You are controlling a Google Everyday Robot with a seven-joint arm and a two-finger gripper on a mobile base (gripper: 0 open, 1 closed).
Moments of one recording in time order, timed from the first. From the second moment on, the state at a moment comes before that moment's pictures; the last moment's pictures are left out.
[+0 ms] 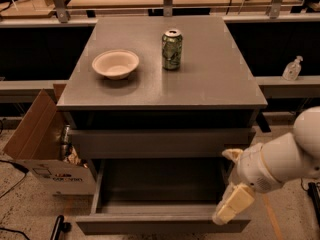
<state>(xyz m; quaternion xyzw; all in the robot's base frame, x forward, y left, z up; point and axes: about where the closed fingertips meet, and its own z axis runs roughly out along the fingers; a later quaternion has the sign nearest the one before) 0.394 -0.152 0.730 -0.53 0.80 0.20 0.22</state>
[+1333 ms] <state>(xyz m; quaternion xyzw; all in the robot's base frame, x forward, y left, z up) 0.384 -0.144 0.573 -0.59 0.73 0.21 0.30</state>
